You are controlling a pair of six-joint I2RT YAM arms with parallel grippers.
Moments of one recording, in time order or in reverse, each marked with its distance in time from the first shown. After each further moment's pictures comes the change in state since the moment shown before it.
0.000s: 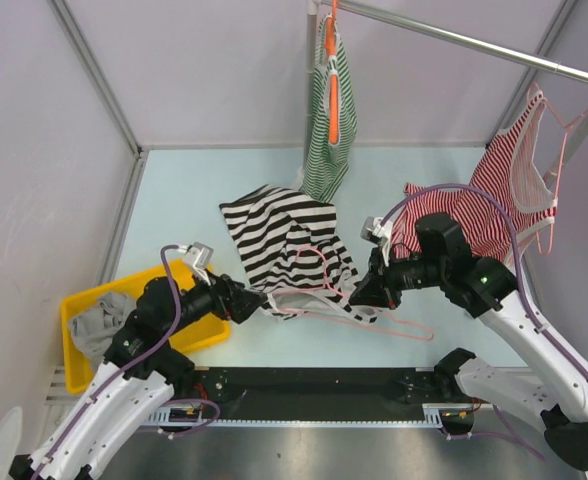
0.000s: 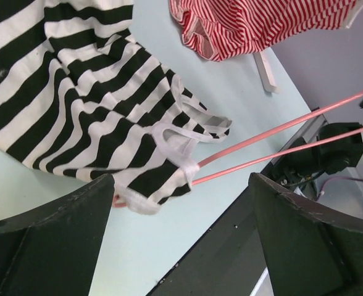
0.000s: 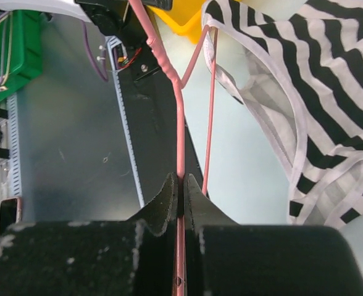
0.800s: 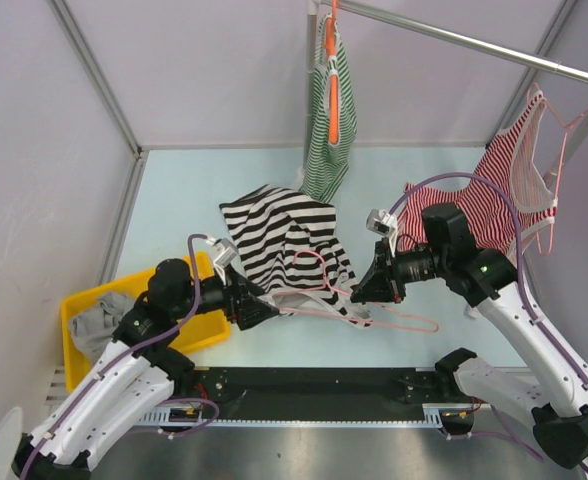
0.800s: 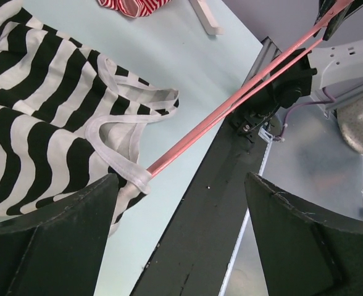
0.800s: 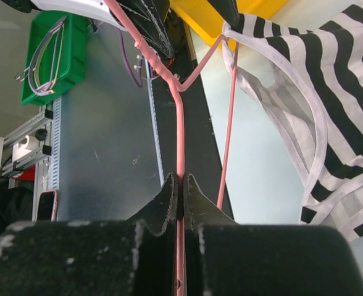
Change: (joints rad) left arm -0.003 0.196 0.085 0.059 0.336 0.153; right arm -0.113 0.050 0.025 -0.019 -0.231 -0.018
